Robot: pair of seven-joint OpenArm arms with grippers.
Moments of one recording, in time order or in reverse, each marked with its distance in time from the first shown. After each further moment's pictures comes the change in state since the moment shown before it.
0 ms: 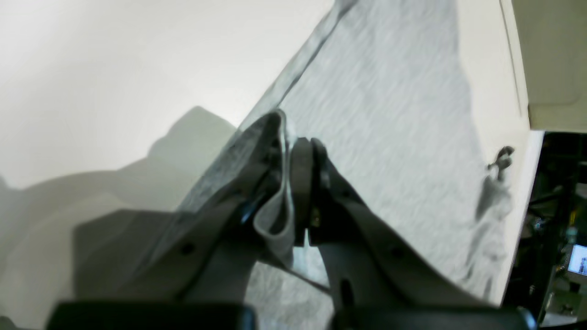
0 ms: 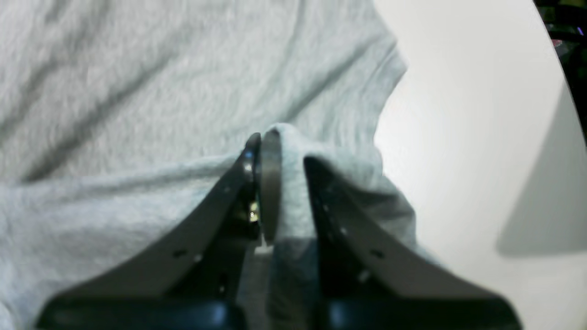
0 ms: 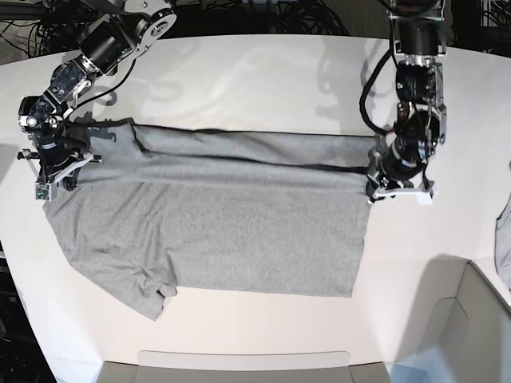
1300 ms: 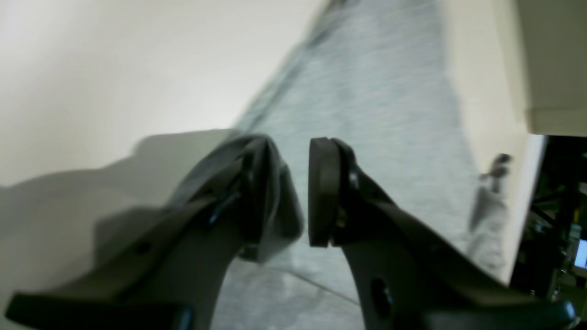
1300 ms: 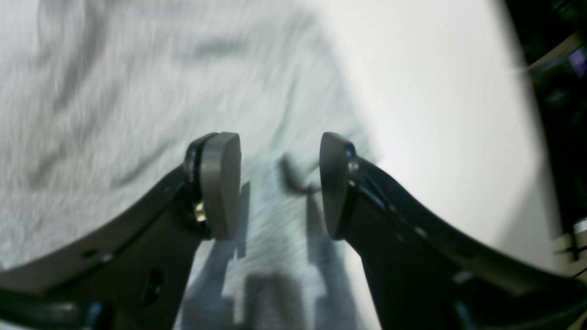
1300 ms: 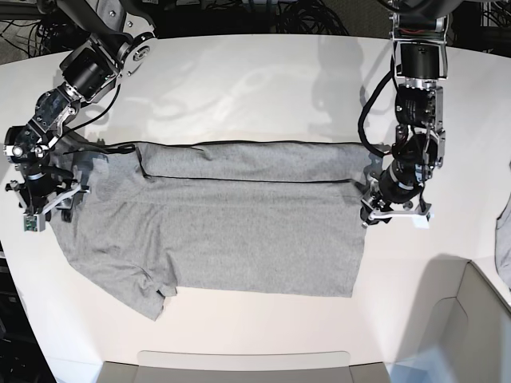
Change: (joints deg) left arm -5.9 -0.7 3.5 -1.4 0.2 0.2 -0.1; right arm 6.3 4.6 -3.1 -2.6 0.0 0.0 0.1
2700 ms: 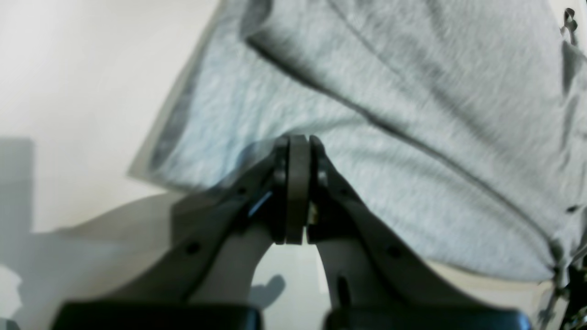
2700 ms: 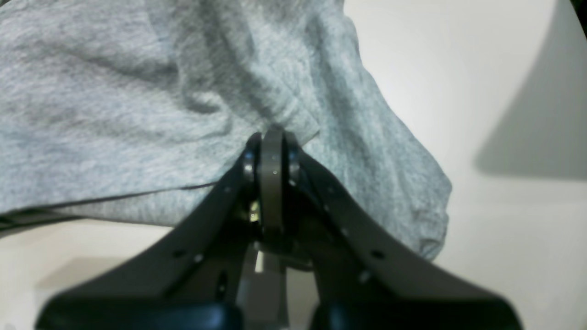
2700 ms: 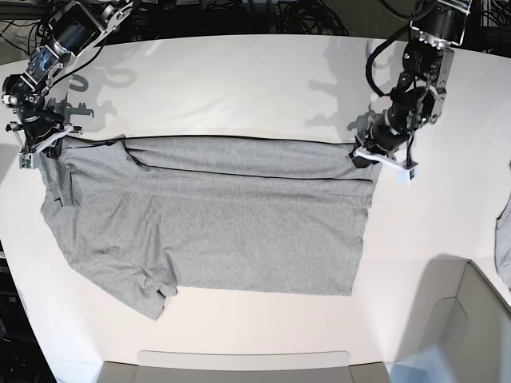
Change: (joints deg) left arm 18.5 -11.0 13.0 4.4 -2.8 -2.1 -4.7; right arm -14.9 5.2 4.3 -8.7 3.9 0.0 5.2
